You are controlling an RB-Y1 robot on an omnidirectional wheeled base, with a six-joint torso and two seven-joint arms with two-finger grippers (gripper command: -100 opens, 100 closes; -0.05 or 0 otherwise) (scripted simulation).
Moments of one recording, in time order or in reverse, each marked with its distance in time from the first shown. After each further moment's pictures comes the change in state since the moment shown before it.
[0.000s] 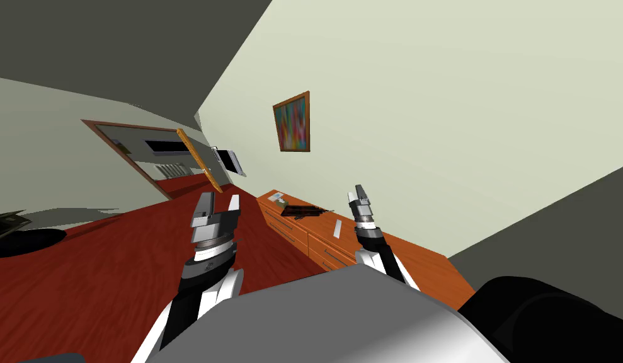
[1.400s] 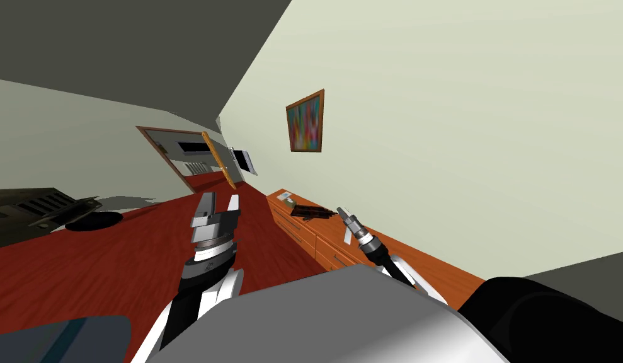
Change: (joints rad) left arm 0.000 0.000 0.000 0.000 0.000 0.000 0.000; right arm 0.065 -0.391 0.037 0.212 0.171 -0.066 0.168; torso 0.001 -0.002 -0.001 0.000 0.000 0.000
